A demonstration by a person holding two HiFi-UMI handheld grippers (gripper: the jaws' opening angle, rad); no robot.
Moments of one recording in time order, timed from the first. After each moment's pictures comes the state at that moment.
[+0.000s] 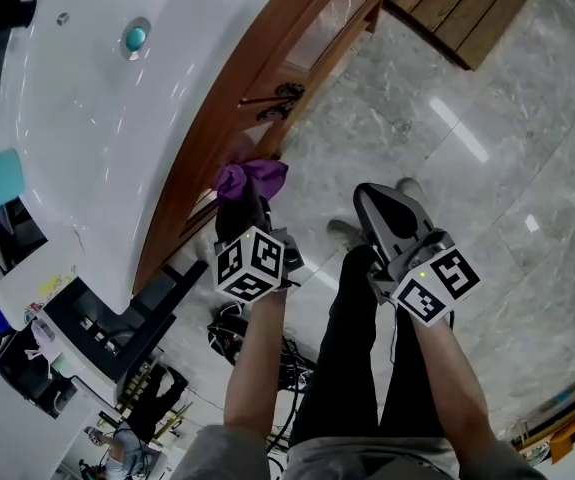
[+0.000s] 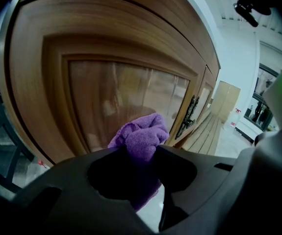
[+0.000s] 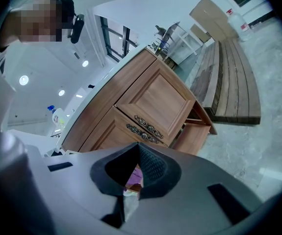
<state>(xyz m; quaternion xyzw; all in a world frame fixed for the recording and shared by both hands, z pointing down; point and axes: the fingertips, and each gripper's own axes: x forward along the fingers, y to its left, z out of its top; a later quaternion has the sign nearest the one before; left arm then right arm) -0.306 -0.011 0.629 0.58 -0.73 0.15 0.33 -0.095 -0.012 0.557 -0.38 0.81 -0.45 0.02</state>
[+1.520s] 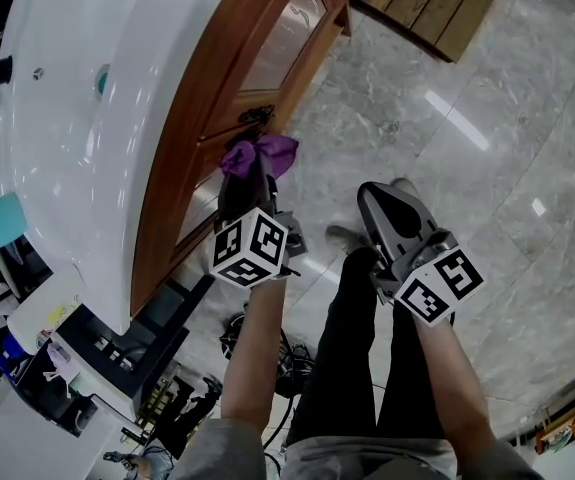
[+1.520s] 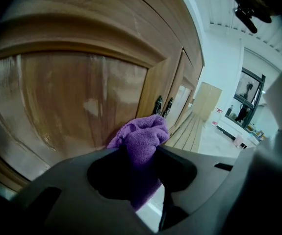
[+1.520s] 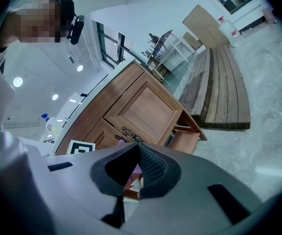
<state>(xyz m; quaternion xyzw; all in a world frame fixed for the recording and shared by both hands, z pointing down) -0.228 -0.086 0.625 0.66 -0.66 0.14 0.33 -0.045 -0.029 0.560 -0.42 0.79 -0.45 0.04</state>
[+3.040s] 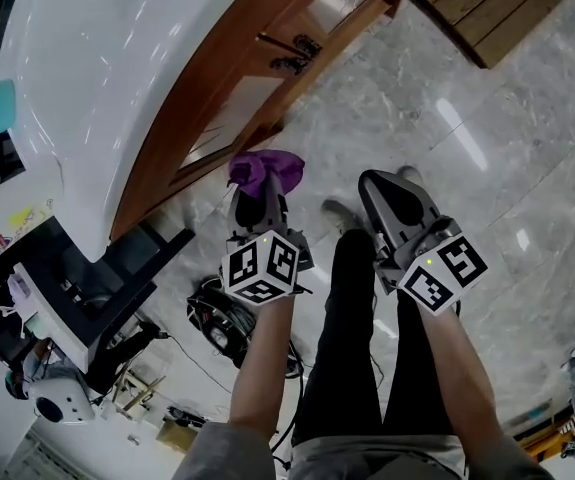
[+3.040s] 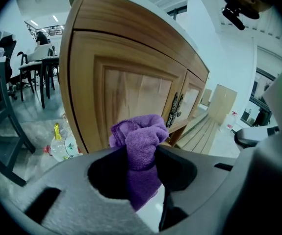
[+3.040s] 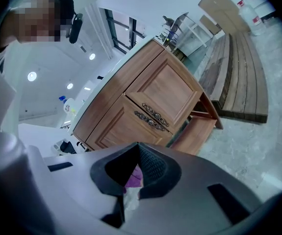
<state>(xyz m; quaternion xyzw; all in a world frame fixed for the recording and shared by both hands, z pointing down) -0.279 0.053 0.623 0.58 -0.73 0.13 0.33 -0.101 0.022 0.564 -0.32 0.84 -0.45 0.00</state>
